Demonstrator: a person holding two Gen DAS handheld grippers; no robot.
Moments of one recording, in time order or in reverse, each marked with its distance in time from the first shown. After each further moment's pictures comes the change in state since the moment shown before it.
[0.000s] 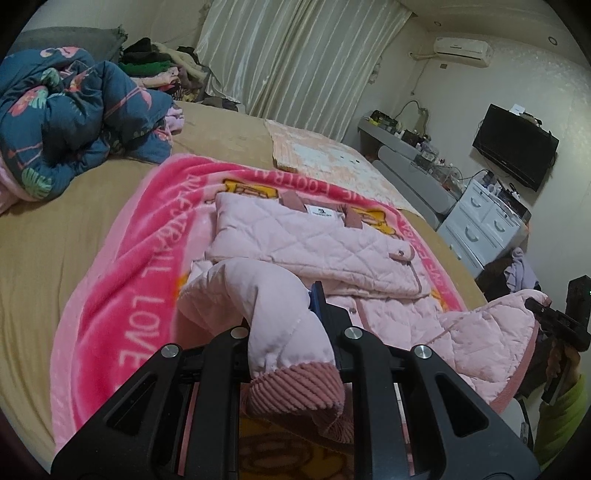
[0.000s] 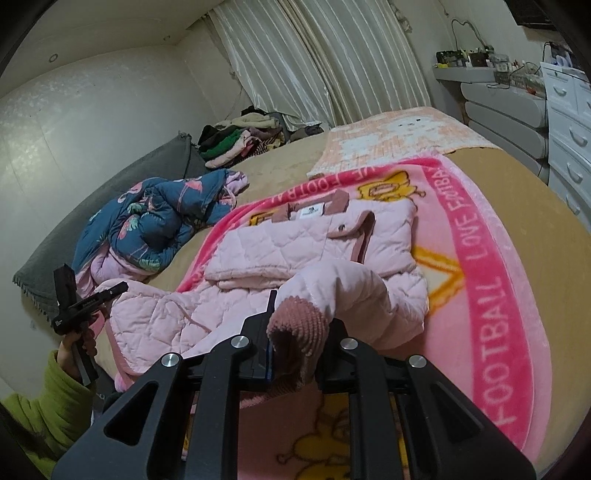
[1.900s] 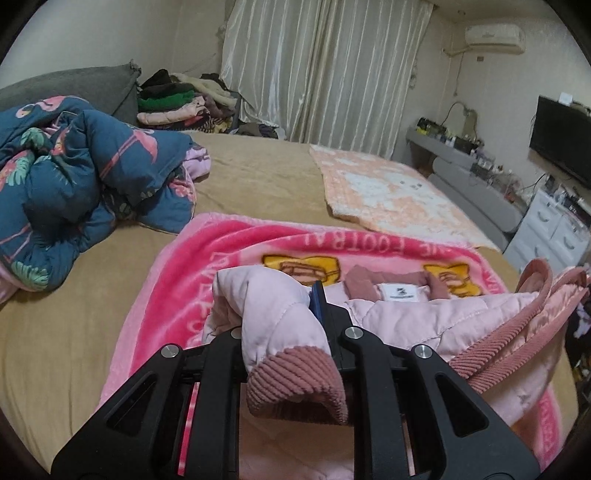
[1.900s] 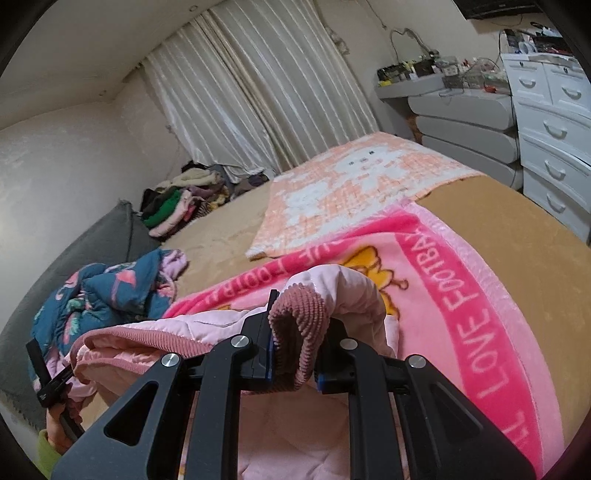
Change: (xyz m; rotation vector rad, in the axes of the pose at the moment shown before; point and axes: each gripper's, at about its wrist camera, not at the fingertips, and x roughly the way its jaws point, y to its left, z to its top) left arm 0.175 0.022 0.144 0.072 -0.062 0.246; right arm 0.176 -0.105 0.165 0.188 -0.152 -0.173
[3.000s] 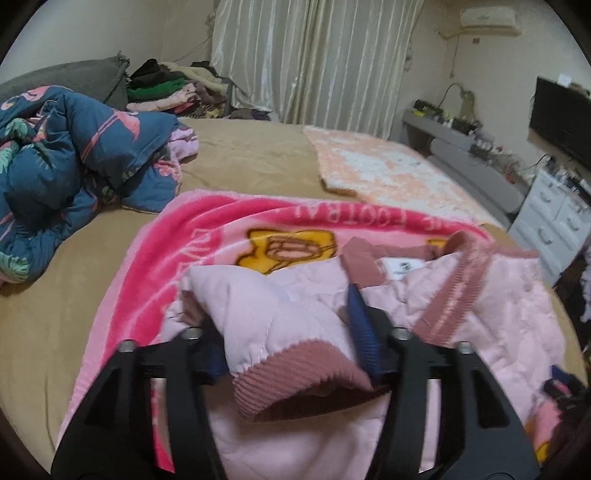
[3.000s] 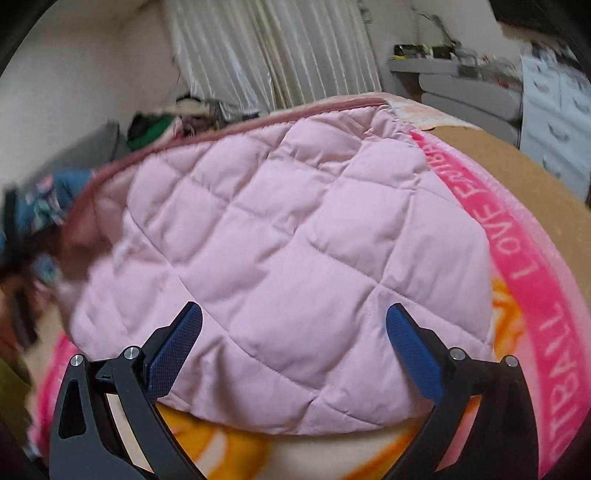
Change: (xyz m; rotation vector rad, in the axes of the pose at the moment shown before) left arm 0.032 -0.018 -0.028 0.017 0.031 -0.033; right arm 0.035 0.040 -0.172 -0.216 0.149 -0.132
